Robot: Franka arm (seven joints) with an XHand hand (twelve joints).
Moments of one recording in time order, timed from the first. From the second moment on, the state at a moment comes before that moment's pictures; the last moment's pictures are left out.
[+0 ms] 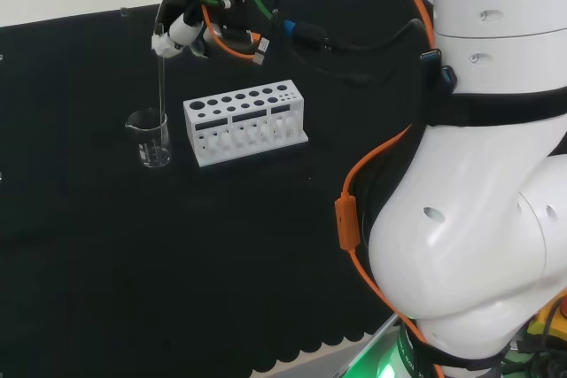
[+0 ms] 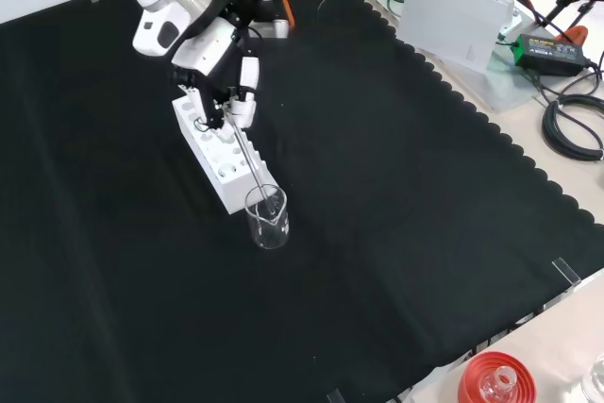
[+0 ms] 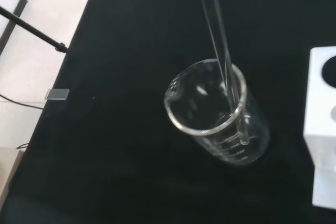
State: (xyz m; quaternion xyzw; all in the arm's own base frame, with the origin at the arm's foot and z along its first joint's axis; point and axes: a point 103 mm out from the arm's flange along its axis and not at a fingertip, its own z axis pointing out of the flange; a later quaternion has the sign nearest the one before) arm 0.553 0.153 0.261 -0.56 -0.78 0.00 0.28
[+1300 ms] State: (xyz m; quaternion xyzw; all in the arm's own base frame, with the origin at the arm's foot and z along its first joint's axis) arm 0.567 0.197 0.260 -0.54 -0.79 0.00 0.29
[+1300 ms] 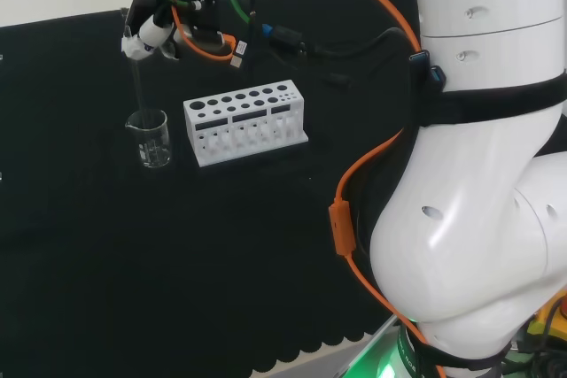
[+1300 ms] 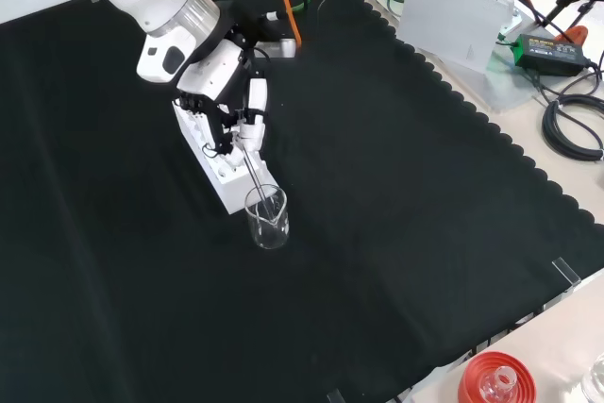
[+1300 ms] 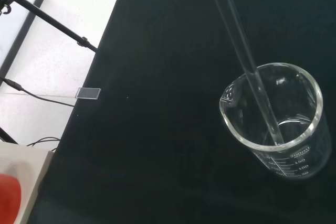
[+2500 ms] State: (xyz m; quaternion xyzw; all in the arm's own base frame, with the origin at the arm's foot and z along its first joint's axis) arm 0.561 0.158 0.265 -0.57 -0.77 -0.01 0.29
